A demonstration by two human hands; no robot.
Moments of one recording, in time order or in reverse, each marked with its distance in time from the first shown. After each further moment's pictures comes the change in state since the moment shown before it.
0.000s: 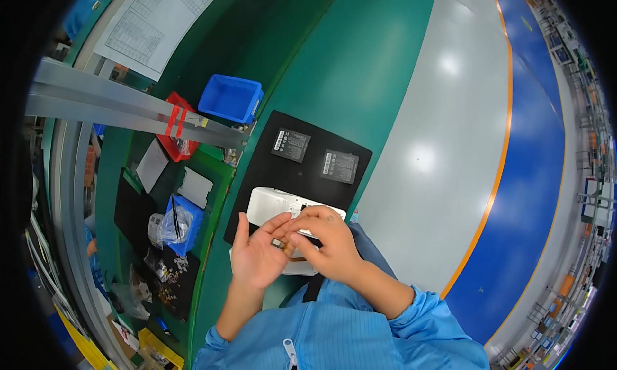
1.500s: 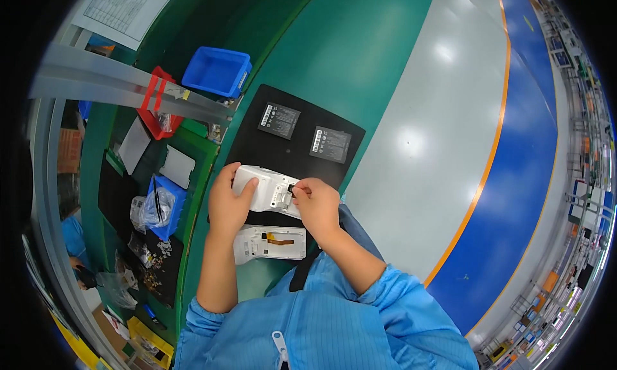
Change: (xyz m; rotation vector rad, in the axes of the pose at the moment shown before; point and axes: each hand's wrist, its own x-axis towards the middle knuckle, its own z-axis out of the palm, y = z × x) left_hand 0.049 0.036 -0.047 1.772 0.574 0.622; right_hand 0.004 0.070 0.041 0.093 0.223 0.685
